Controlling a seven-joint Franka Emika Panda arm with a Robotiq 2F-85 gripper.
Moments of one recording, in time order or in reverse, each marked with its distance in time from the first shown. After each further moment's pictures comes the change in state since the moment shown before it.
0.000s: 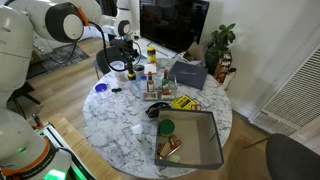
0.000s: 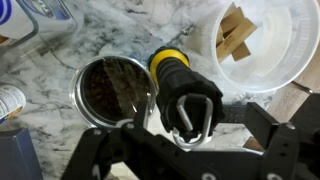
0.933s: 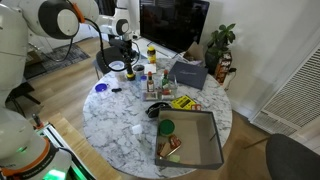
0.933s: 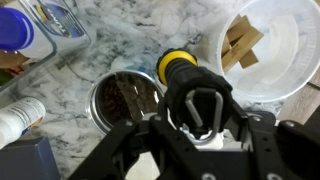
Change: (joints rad) arm 0.025 -0.046 -0.027 -0.059 -0.026 -0.008 0.062
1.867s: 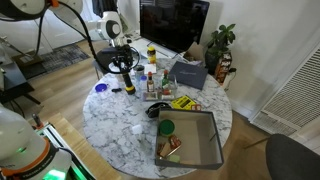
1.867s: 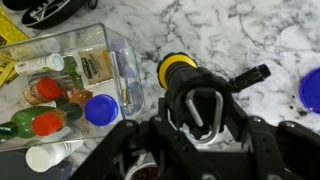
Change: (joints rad) arm -0.024 -0.317 0.004 -0.486 -0.232 0.017 -0.212
